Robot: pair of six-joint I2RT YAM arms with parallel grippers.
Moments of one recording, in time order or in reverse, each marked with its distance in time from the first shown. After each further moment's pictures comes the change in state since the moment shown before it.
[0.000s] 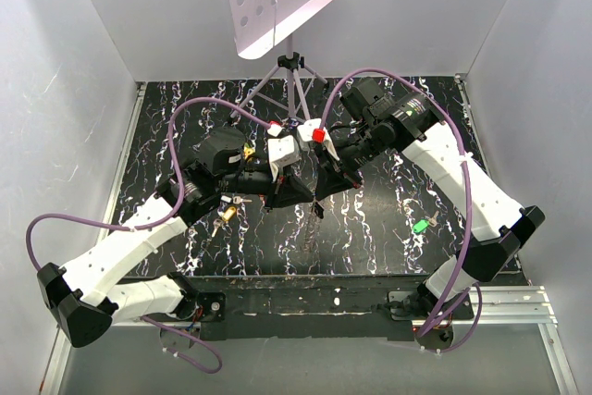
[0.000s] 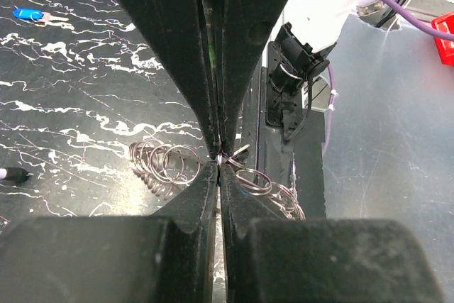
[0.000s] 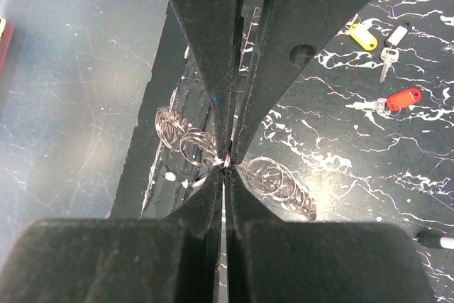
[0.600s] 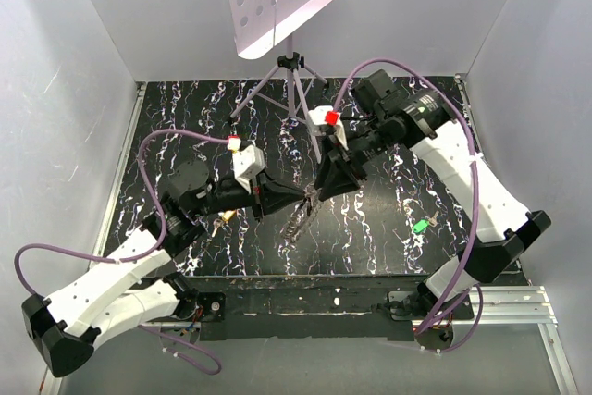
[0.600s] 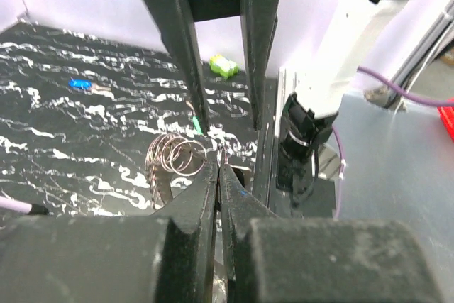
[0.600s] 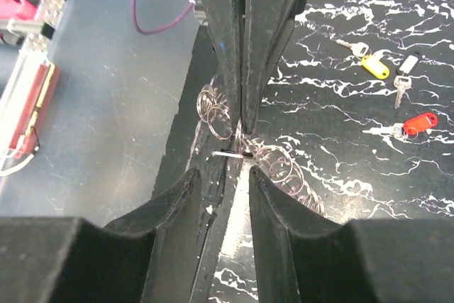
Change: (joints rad) left arm 0.000 -0.229 -0.274 0.373 -0.104 -0.181; right arm -0.037 -0.006 0.021 0.002 -0.113 0.071
